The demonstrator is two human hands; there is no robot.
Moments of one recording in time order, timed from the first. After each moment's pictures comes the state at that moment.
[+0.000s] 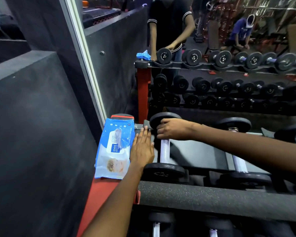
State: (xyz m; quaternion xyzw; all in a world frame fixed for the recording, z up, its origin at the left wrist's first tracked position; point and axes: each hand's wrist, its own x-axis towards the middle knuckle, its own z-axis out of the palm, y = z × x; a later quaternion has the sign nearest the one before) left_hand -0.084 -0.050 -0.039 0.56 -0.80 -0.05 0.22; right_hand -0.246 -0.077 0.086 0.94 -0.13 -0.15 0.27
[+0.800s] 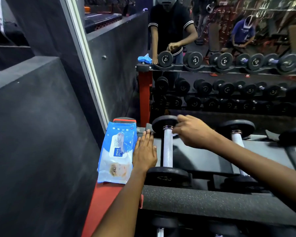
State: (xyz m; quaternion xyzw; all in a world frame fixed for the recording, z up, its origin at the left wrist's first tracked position) left_hand -0.083 -0.047 -0.038 0.58 -0.79 -0.05 0.22; right_hand -0.275 -0.044 0.089 0.90 -0.39 0.10 0.18
